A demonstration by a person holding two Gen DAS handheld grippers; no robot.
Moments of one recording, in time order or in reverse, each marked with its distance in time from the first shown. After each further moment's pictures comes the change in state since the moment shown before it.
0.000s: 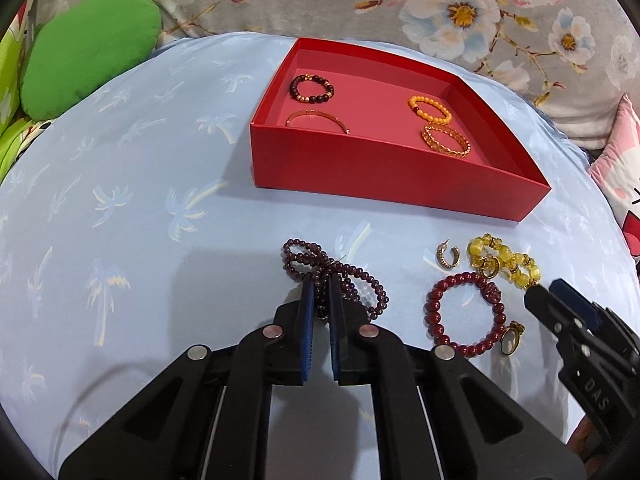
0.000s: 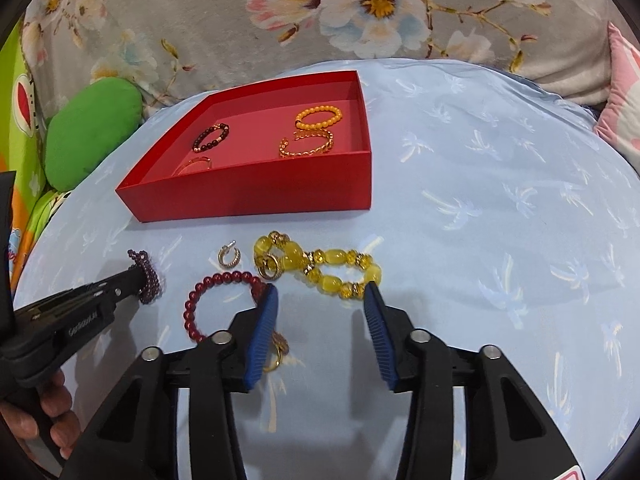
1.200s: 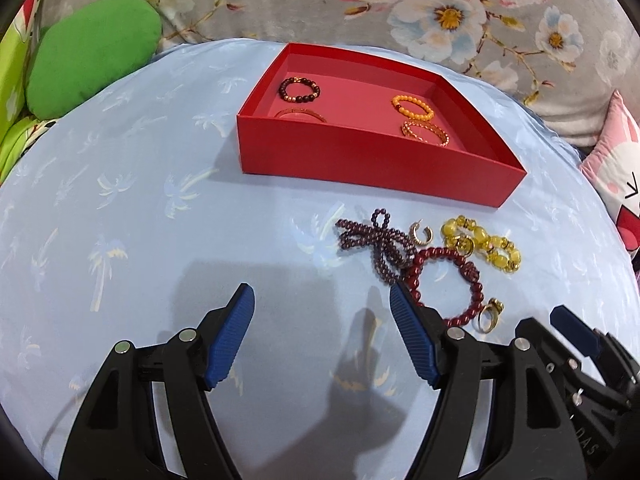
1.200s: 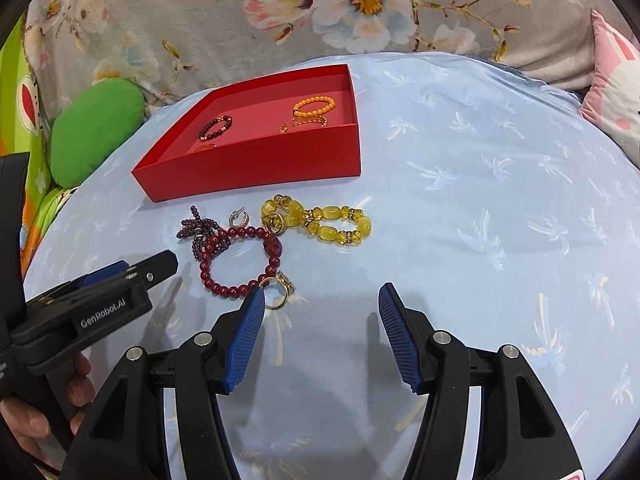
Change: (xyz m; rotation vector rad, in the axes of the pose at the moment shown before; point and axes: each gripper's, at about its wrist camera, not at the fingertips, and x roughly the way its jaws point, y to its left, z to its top) left arm -0.015 -0.013 -0.018 -0.003 -0.028 -0.010; right arm -0.028 -0.002 -0.031 0.034 0.006 -0.006
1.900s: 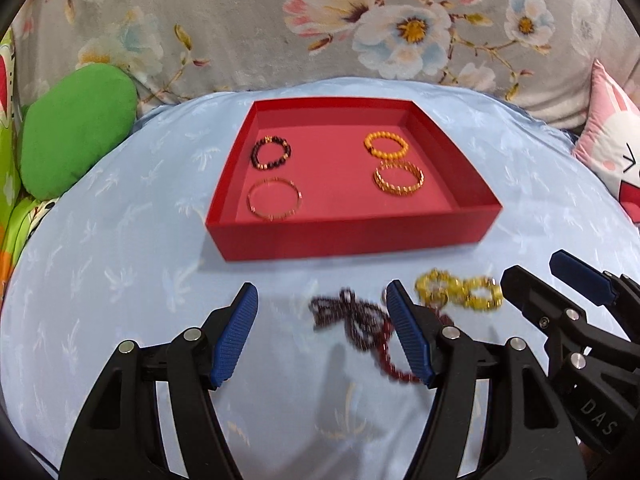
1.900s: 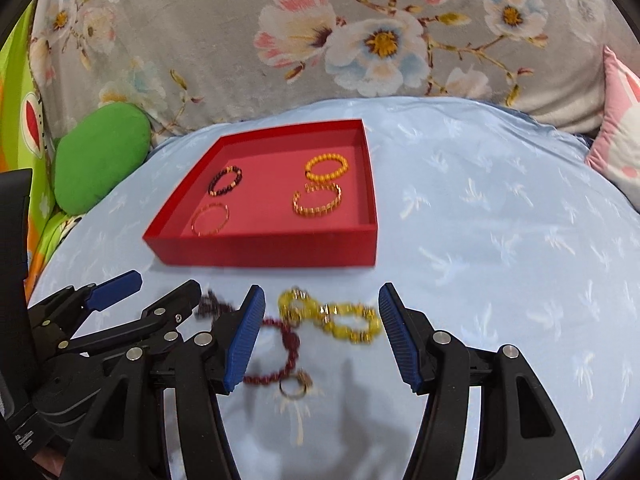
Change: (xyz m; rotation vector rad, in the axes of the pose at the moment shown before) left arm -0.016 -0.033 0.034 0.170 -0.079 0.047; right arm -0.010 0.014 0.054 -0.033 -0.078 0.001
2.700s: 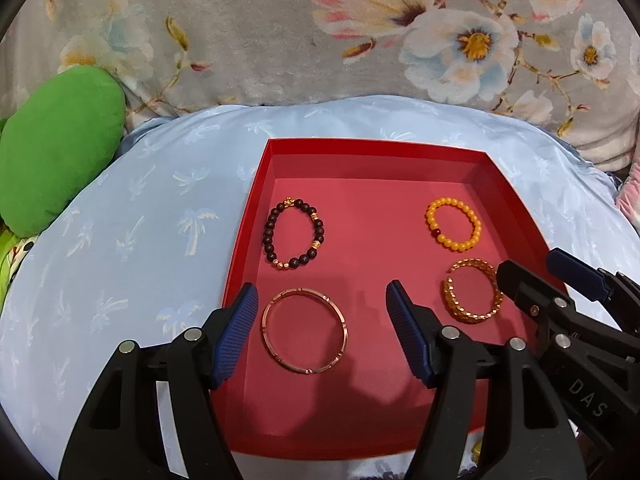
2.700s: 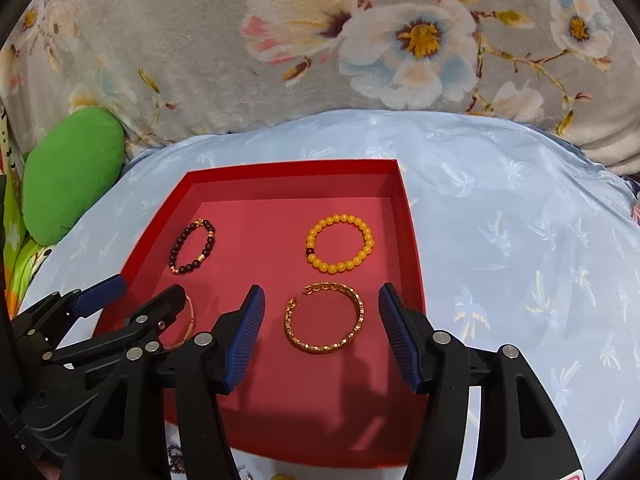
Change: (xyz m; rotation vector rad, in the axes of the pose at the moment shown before) left arm 0.093 0.036 0.104 -0.057 0.010 0.036; right arm 0.114 0.014 0.109 -0.032 0.027 0.011
